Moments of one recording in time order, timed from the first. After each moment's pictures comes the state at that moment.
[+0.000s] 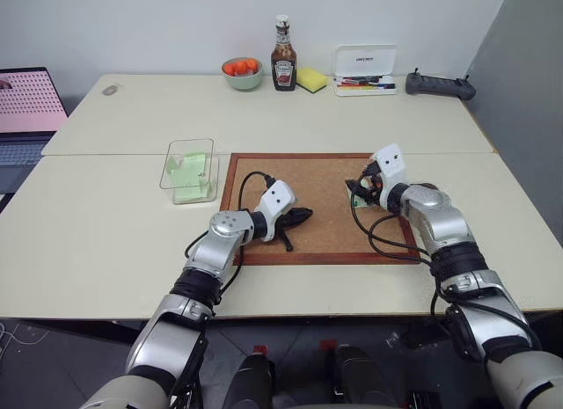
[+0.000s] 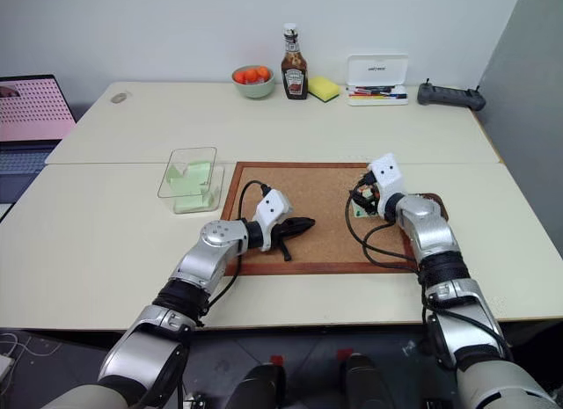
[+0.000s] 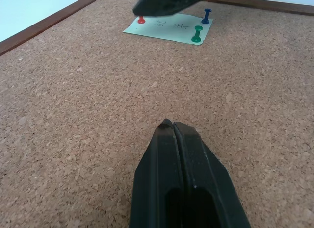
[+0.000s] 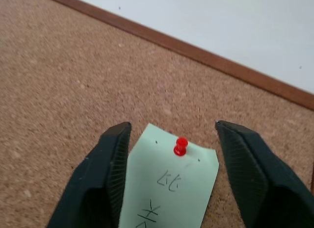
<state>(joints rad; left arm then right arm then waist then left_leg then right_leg) -0.64 0.28 -0.23 0.53 -0.07 0.08 -0.85 -0.80 -0.34 0.08 0.66 0.08 0.28 0.52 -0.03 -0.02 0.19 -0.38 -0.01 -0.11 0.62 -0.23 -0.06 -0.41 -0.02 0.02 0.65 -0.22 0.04</state>
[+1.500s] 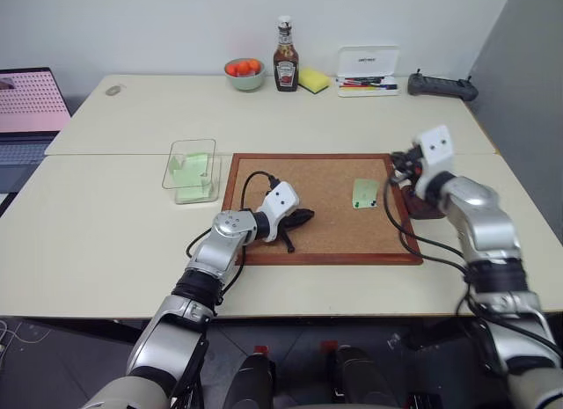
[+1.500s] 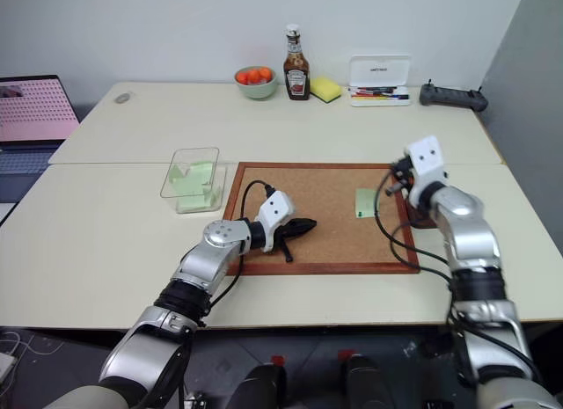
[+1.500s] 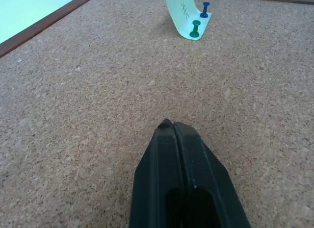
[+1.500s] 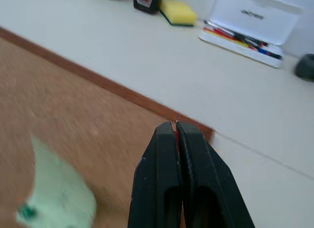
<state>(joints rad) -0.64 0.28 -0.25 0.50 -0.03 0.10 -0.84 -0.55 -0.55 -0.05 0.17 0.07 0.41 0.51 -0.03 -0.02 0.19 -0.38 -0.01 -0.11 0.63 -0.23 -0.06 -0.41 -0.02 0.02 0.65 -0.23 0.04</state>
